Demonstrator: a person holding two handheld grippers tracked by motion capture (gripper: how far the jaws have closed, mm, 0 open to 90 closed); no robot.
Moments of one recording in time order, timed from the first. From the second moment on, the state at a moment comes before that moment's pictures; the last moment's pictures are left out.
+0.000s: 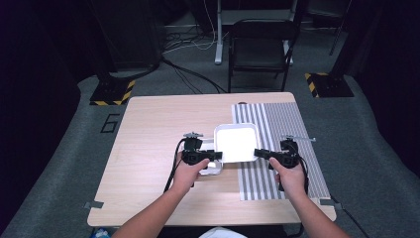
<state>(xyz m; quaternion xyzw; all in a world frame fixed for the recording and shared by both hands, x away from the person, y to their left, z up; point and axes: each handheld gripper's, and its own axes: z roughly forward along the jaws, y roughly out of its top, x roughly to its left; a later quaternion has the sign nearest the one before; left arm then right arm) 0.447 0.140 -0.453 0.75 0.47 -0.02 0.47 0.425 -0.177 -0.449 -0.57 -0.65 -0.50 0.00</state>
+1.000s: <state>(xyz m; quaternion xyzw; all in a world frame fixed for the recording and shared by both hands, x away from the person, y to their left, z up) 0.451 0.108 -0.455 0.76 0.45 -0.03 0.46 0.416 -0.208 -0.455 -0.58 -0.64 -0.50 -0.01</state>
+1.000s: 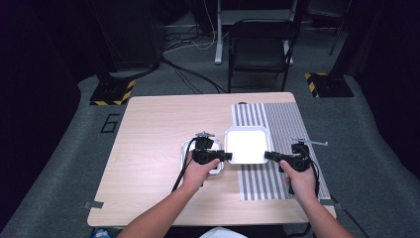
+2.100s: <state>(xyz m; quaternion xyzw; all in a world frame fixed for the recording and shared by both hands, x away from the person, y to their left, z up) 0.455 0.081 -0.465 0.77 0.44 -0.04 0.46 0.419 -0.229 -0.469 -0.59 -0.65 -0.48 -0.03</state>
